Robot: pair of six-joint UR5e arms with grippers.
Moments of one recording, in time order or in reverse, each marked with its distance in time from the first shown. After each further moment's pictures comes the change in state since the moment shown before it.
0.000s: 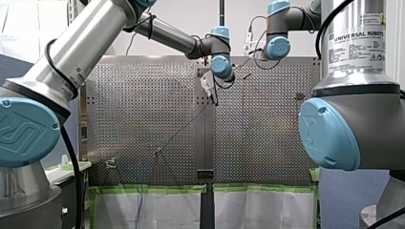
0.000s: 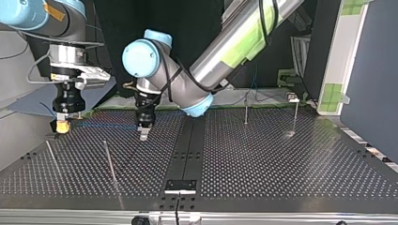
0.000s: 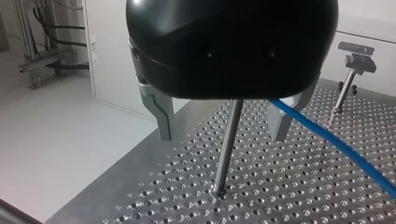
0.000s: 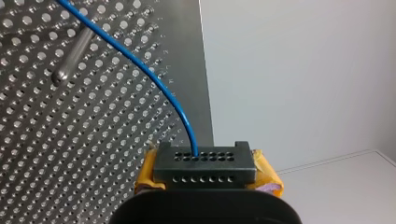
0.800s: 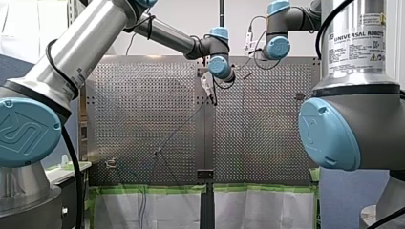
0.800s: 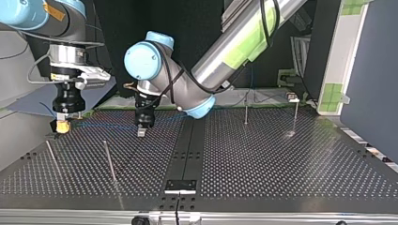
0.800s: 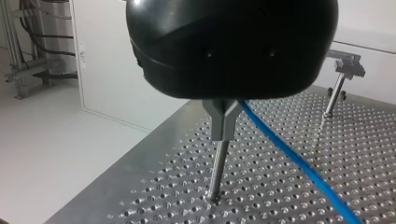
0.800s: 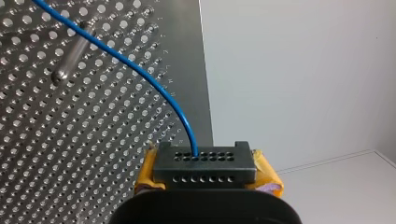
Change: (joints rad) left arm 0.008 0.001 0.000 -0.003 0.035 0.034; right arm 0.000 0.000 0.000 0.000 0.001 -0.004
